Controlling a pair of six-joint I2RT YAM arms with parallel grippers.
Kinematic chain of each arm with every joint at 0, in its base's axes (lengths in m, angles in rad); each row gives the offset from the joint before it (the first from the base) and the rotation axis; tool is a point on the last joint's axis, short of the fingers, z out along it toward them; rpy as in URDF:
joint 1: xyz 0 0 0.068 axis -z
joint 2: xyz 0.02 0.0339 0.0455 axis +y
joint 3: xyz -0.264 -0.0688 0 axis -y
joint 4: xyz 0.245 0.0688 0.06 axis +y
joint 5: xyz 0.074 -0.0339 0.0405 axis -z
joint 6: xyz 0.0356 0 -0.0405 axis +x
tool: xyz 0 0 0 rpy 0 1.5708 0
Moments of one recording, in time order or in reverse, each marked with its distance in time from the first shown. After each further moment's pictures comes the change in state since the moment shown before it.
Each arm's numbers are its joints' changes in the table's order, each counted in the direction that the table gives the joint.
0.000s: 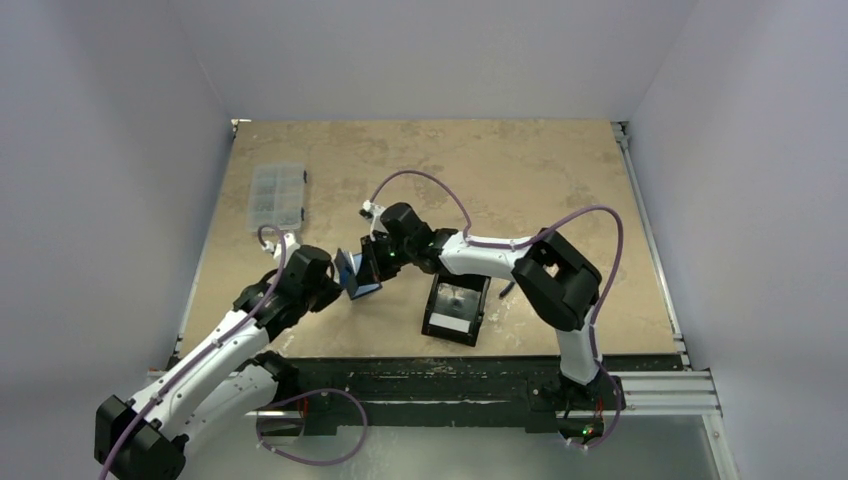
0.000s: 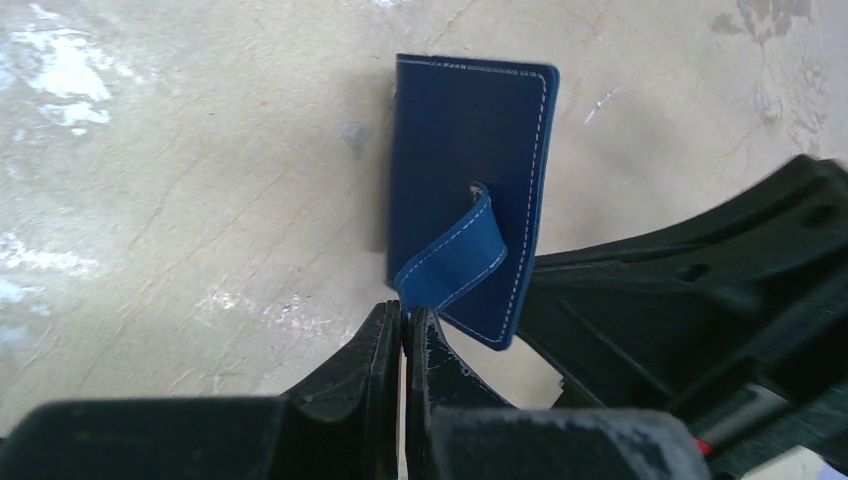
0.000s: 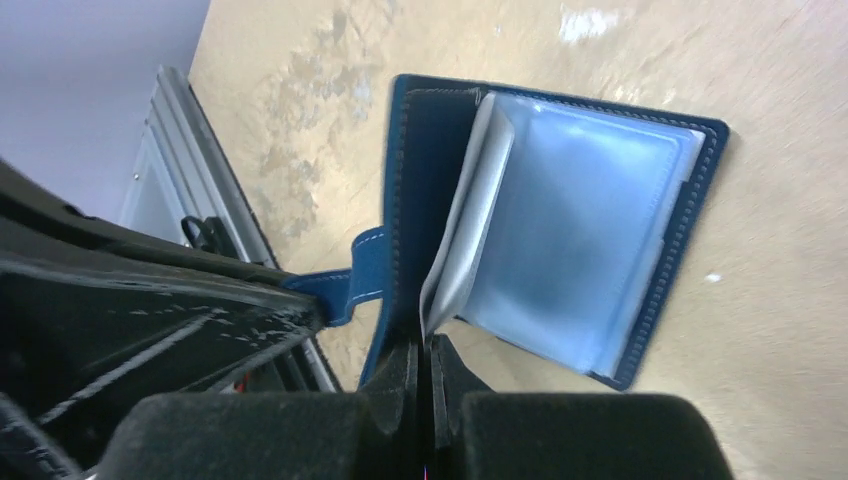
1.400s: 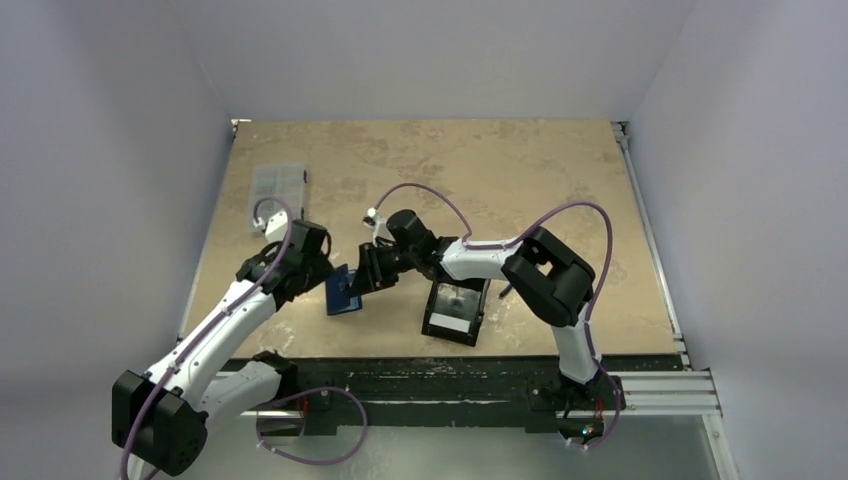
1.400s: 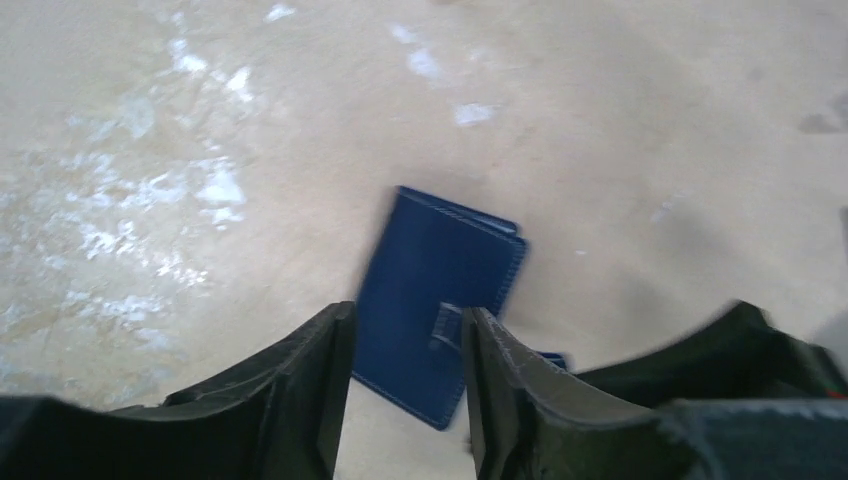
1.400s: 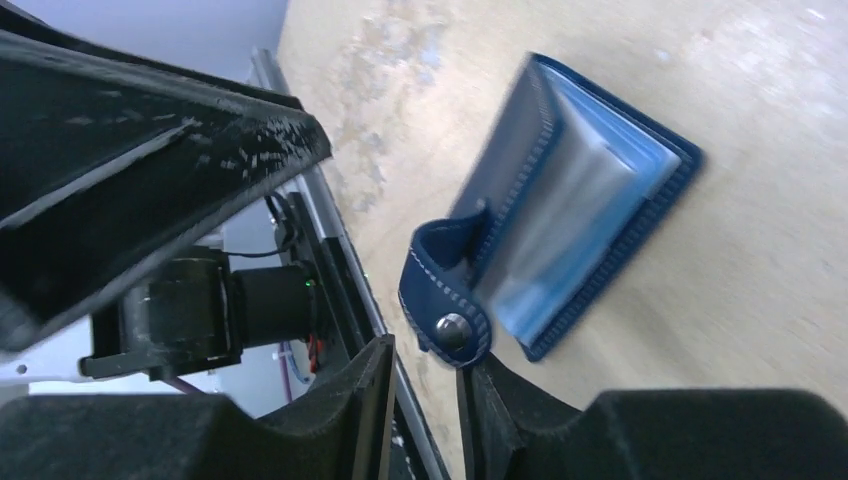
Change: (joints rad) left arm -0.101 0.226 0.212 0.072 -0.095 0.167; right arm 0.018 0.014 -0.056 -0.150 -0.159 0.112
